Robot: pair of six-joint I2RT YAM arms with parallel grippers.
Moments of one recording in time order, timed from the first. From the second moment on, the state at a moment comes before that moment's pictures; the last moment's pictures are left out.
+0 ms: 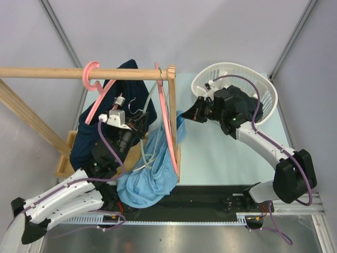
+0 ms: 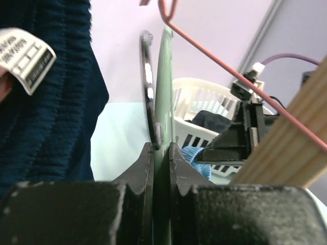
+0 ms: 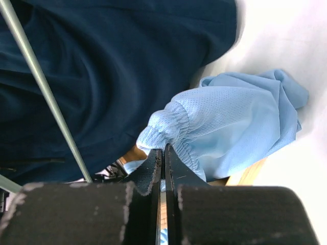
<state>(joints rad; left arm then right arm) -0.91 0.69 0.62 0.33 -0.49 -0.17 0.50 1.40 1.05 -0.04 -0.44 0.76</state>
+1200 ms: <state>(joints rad) -0.91 0.60 0.88 -0.39 -0.40 -0.44 0.18 0.92 1.58 -0.59 -0.28 0.58</state>
